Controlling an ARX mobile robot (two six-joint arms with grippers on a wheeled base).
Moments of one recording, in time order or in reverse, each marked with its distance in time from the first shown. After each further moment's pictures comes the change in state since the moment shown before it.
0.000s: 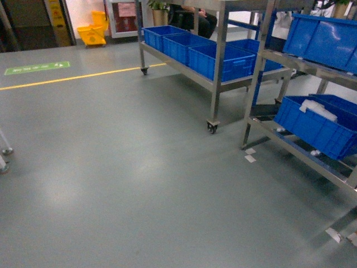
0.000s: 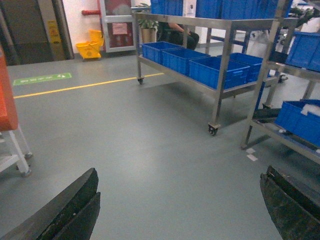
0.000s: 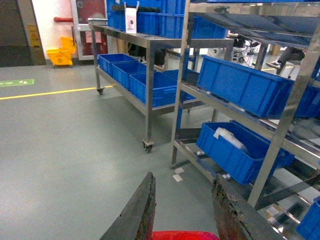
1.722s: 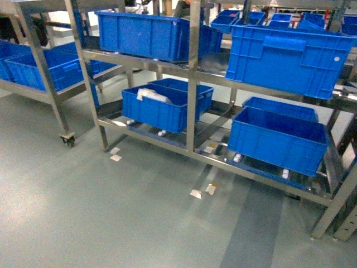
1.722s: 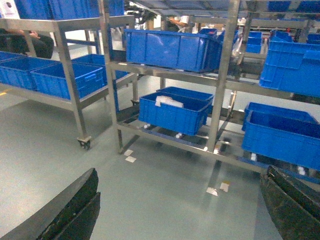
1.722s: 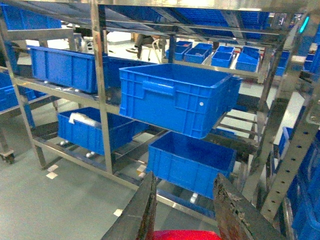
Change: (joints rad) left arm 0.000 0.000 0.000 0.000 0.000 0.000; right arm 0.000 0.000 0.000 0.000 0.000 0.000
